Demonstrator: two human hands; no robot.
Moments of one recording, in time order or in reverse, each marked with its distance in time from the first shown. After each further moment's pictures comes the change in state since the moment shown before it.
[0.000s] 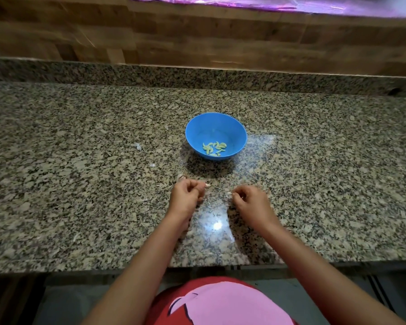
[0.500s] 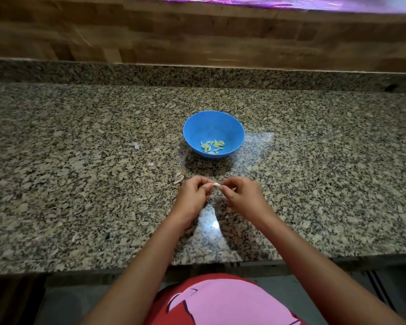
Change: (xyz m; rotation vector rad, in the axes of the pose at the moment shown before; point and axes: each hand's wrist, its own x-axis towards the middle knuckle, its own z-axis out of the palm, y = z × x) left_hand 0.003 -0.001 0.009 0.188 -0.128 0.087; right_hand 0.007 -0.018 0.000 0.039 -0.039 -0.033
